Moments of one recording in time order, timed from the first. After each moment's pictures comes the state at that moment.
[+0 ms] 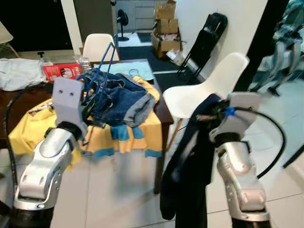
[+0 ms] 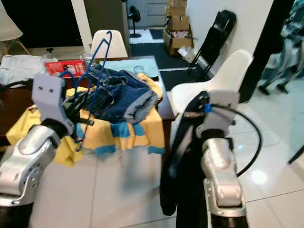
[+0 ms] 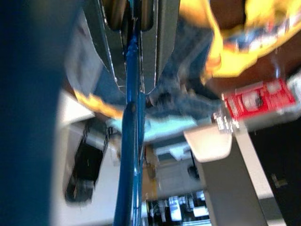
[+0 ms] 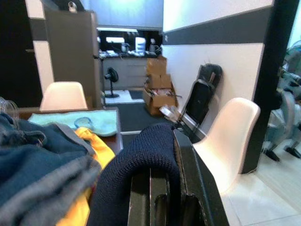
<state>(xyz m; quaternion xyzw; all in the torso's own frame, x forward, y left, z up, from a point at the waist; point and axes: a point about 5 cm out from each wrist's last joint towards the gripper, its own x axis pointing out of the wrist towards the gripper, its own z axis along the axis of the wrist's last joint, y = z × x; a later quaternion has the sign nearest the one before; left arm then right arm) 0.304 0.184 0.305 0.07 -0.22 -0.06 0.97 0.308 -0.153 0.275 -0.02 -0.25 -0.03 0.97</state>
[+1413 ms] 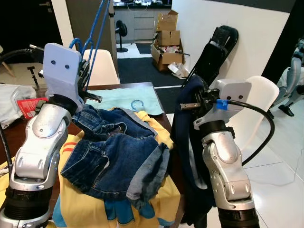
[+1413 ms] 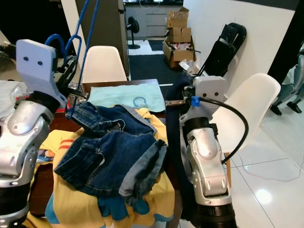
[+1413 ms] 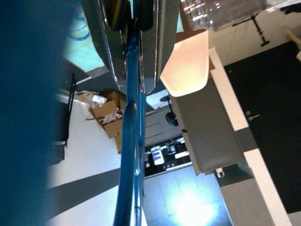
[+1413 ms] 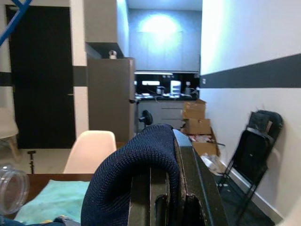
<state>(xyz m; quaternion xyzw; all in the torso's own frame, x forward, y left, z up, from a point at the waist) 0.298 0.181 0.354 0.13 -0.32 -0.02 0.94 0.308 -0.123 0.304 0.00 -0.33 0.06 0.94</state>
